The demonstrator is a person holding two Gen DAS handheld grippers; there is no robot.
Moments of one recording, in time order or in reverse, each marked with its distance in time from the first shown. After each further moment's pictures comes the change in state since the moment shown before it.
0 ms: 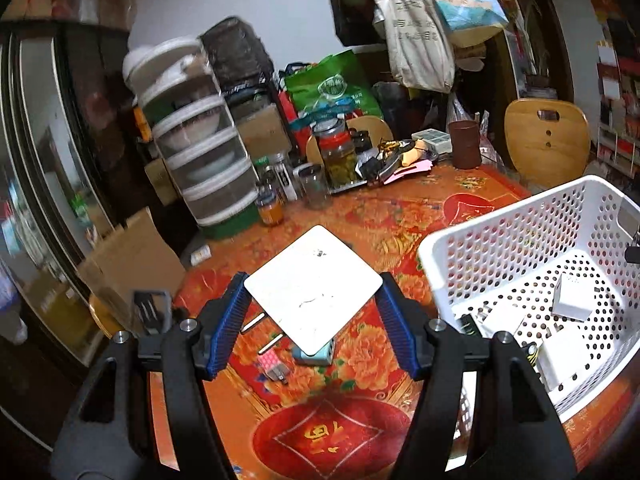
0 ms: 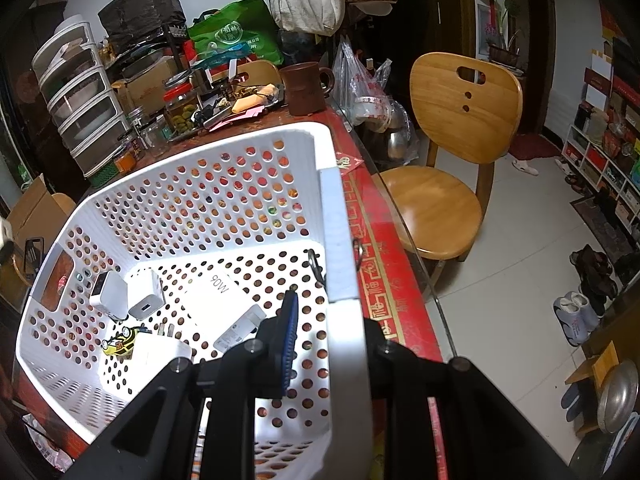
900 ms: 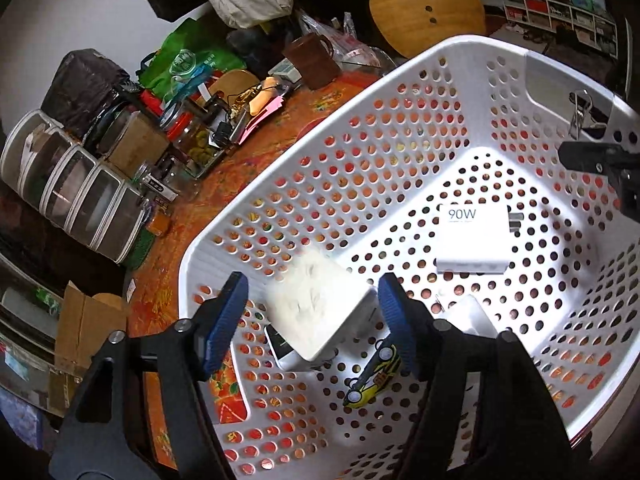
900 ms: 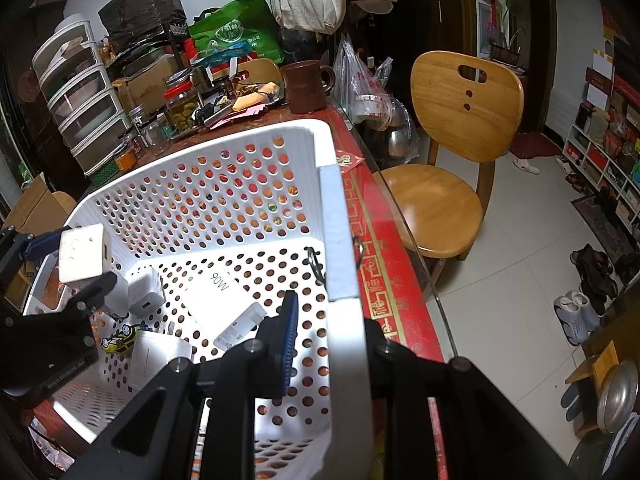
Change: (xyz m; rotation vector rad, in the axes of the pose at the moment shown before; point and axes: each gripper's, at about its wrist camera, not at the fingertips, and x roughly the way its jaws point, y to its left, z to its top) left arm 0.037 -0.205 0.011 0.423 0.232 -0.215; right arm 0.000 0.002 -0.001 -0.002 0.007 0.001
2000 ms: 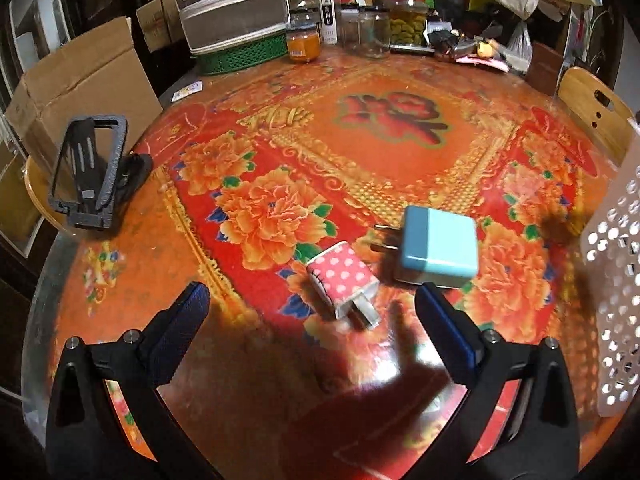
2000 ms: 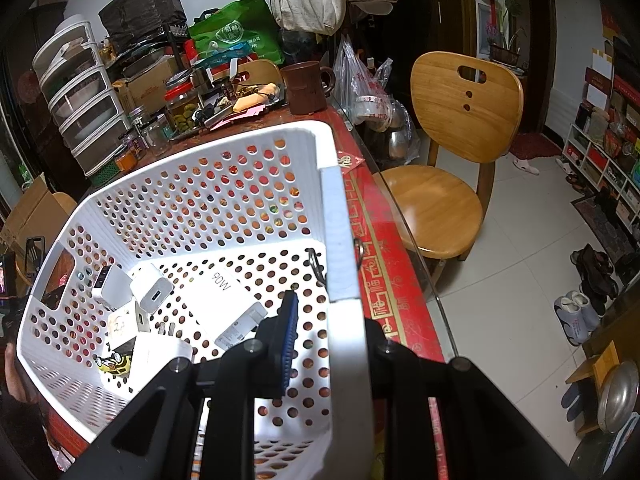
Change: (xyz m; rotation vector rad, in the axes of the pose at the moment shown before) left arm 0.142 0.255 -0.231 -0.682 0.158 -0.023; right arm -0.001 0.000 -0.001 0.000 -0.004 -0.001
